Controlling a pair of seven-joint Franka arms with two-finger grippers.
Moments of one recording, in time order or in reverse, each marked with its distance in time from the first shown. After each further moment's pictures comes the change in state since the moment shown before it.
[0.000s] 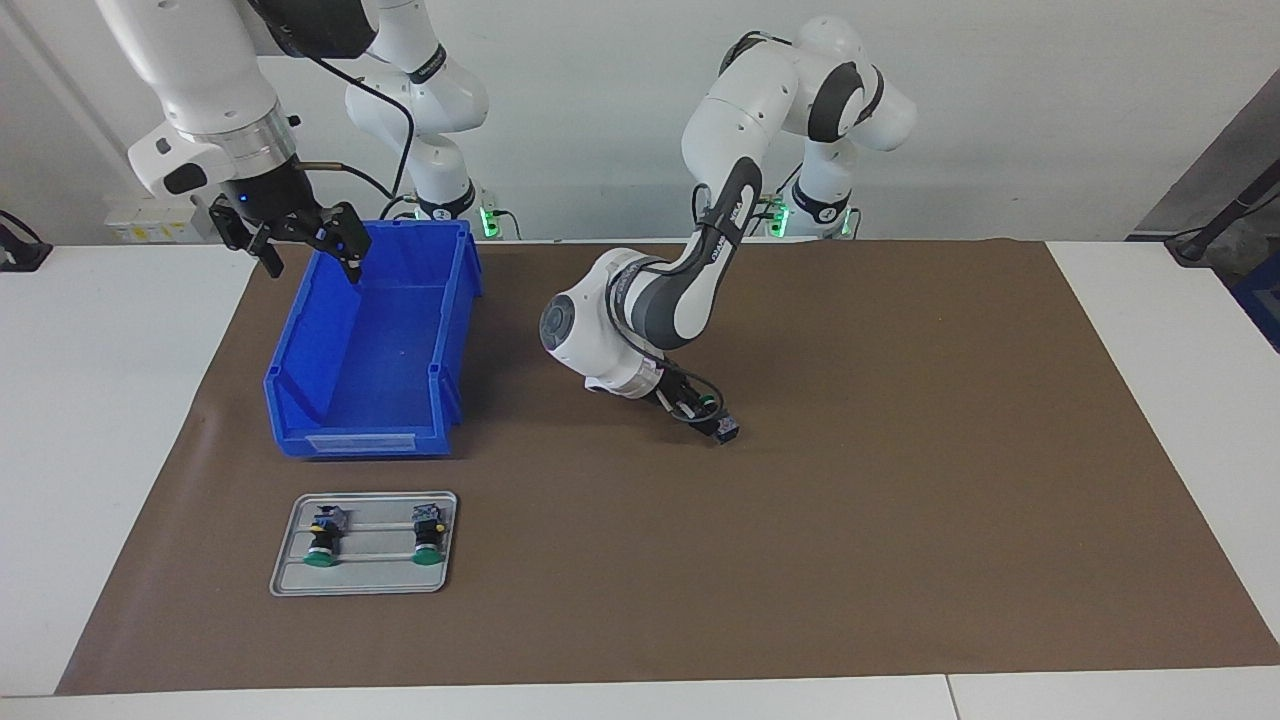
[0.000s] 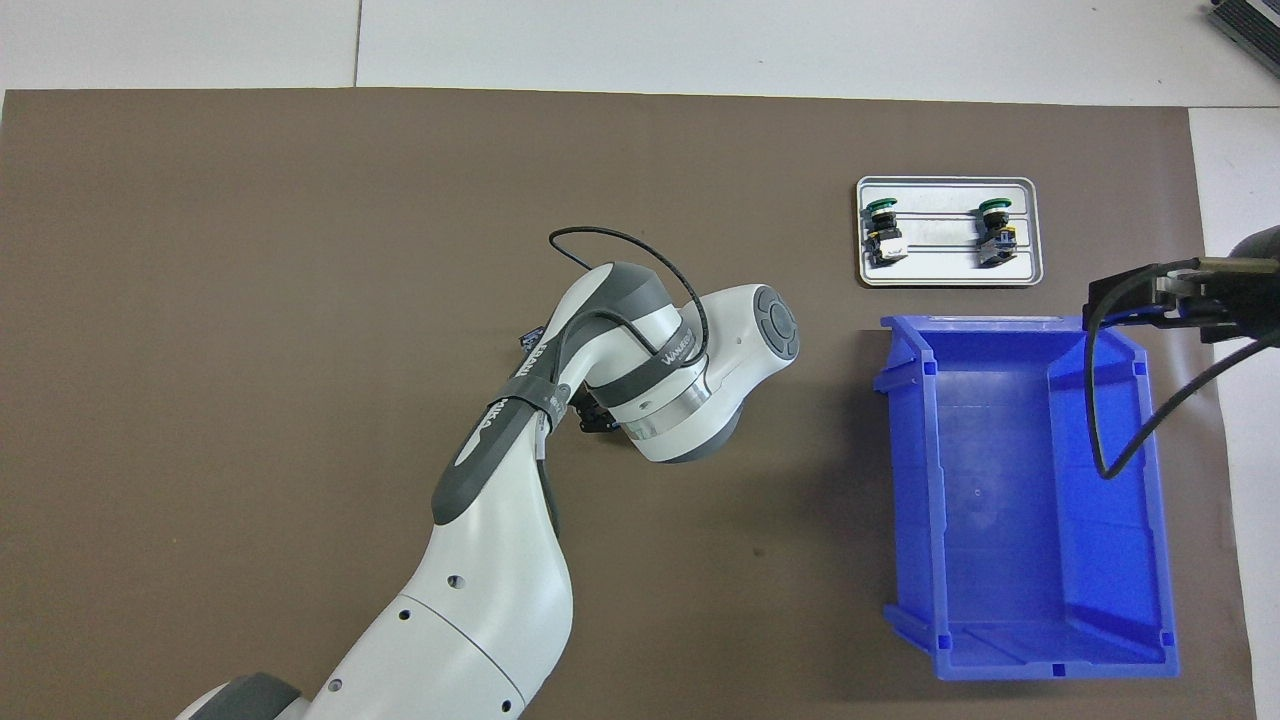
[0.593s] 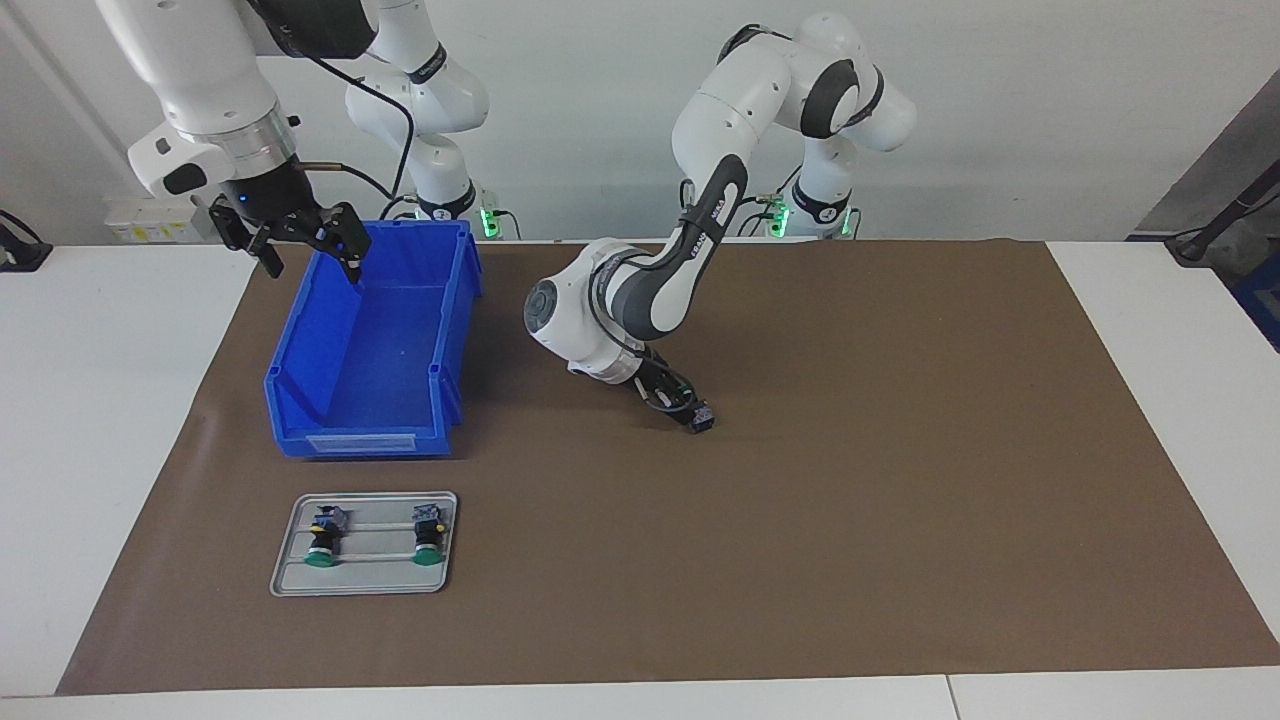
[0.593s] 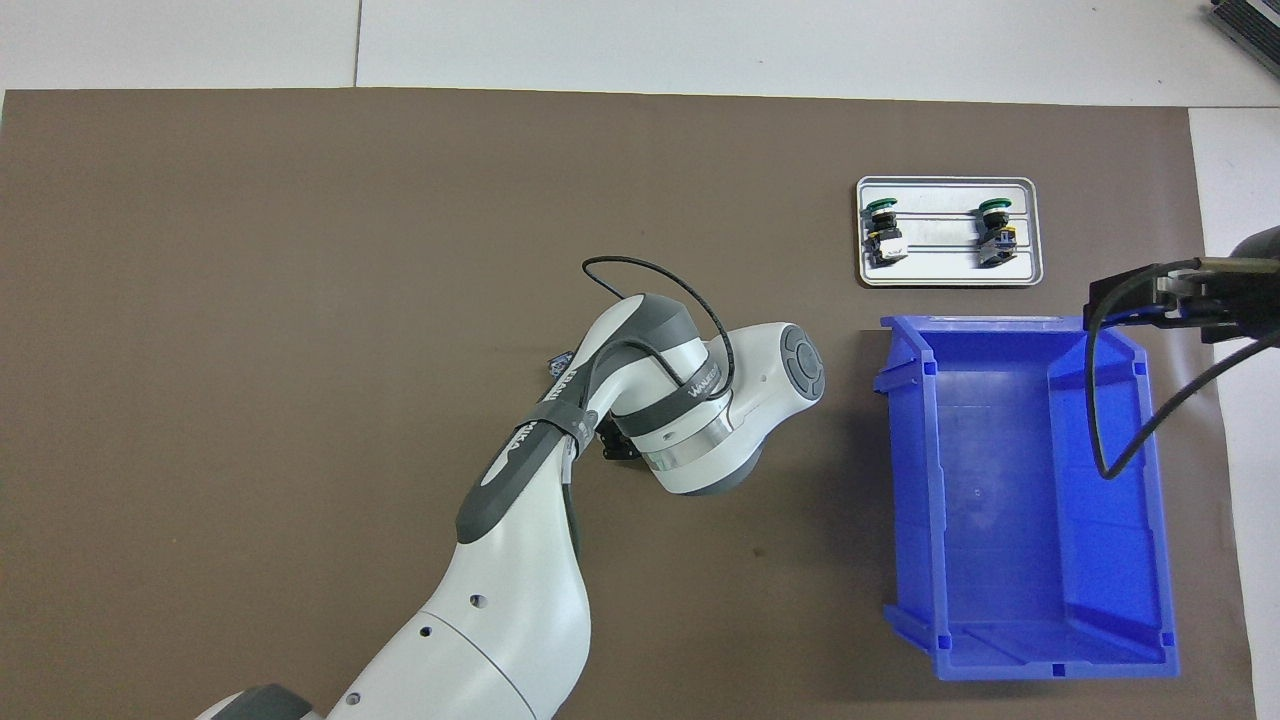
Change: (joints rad) left arm -0.025 -0.018 -0.054 -0.069 -0.001 0.034 0.000; right arm -0.001 0.000 0.000 0.000 0.000 0.000 0.000
